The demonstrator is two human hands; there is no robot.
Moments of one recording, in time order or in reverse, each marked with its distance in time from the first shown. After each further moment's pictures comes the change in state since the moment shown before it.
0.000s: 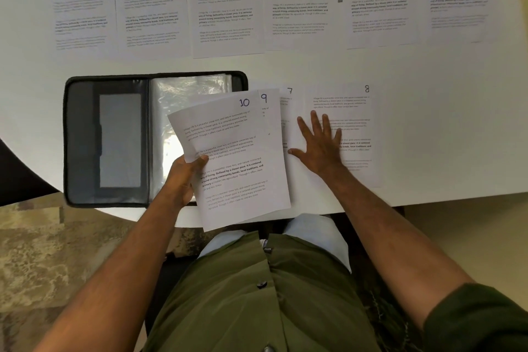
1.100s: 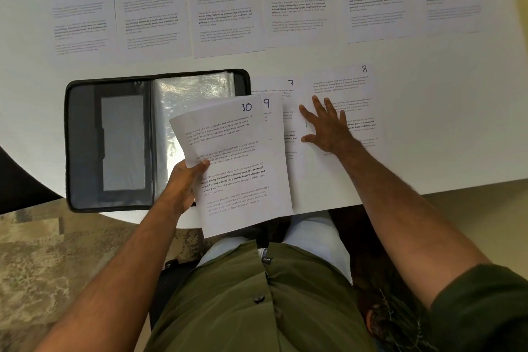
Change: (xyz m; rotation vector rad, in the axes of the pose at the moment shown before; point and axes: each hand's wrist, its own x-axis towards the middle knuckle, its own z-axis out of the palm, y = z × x) left_hand -0.005 -0.009 -0.022 0.057 -0.038 -0.003; right_hand 0.024 0.010 -0.036 -0.015 -0.142 -0.055
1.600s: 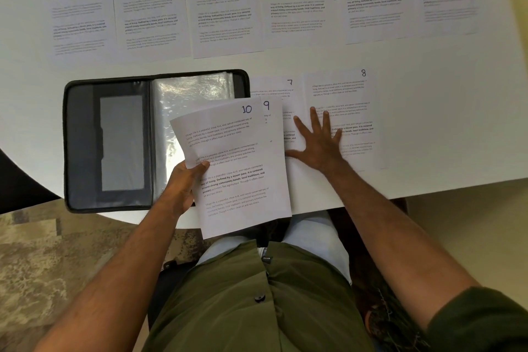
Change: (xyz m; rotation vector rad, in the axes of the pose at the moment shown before) left_hand 0.004 -0.004 -0.002 0.012 -0.005 -0.016; right_hand -0.025 -0.030 0.036 0.059 0.069 0.085
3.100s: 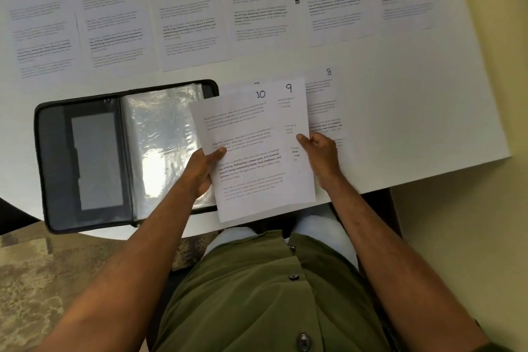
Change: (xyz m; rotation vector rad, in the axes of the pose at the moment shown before) left_hand 0.015 0.031 0.106 -0.044 -0.179 -0.036; right_hand -0.065 0.032 -0.039 1.327 0.259 0.370
